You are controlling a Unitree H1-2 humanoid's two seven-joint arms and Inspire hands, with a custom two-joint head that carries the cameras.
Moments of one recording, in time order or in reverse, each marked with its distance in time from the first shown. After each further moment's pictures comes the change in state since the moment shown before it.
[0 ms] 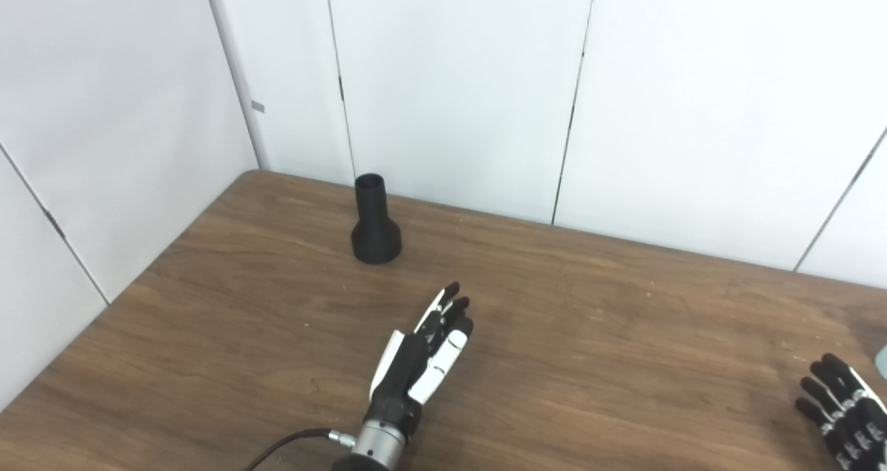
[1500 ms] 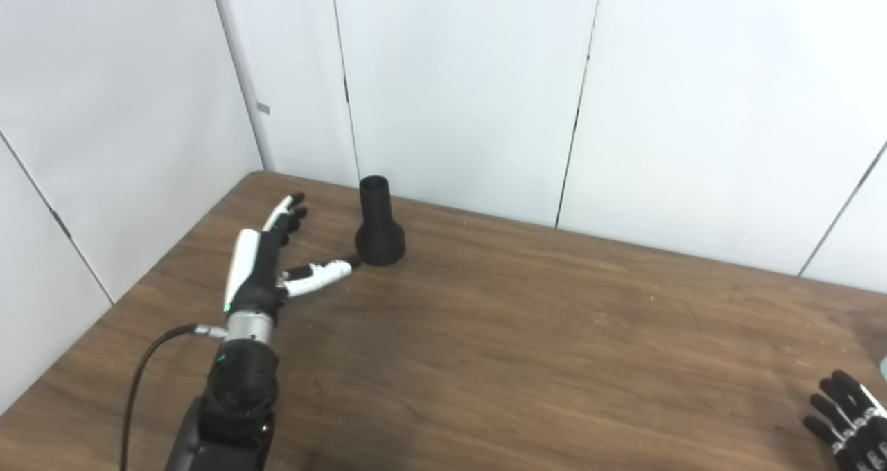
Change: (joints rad) left arm -0.229 0.353 0.186 0.076 0.329 0.312 0.075; right arm 0.048 -0.005 0.004 -0.039 -0.003 0.012 -0.004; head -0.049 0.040
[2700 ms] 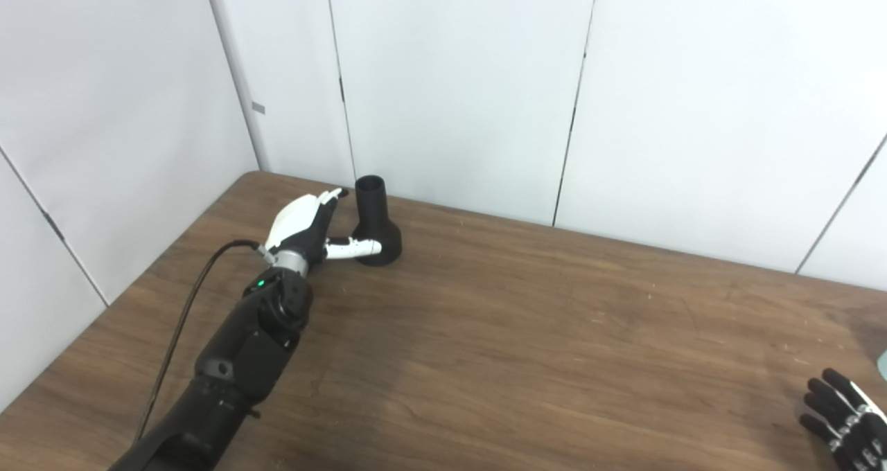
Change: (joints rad) left arm -0.323 0.161 -0.234 0.519 0.126 -0.065 -0.024; right arm 0.000 0.005 0.027 -0.015 -0.085 -0.007 -0.042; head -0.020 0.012
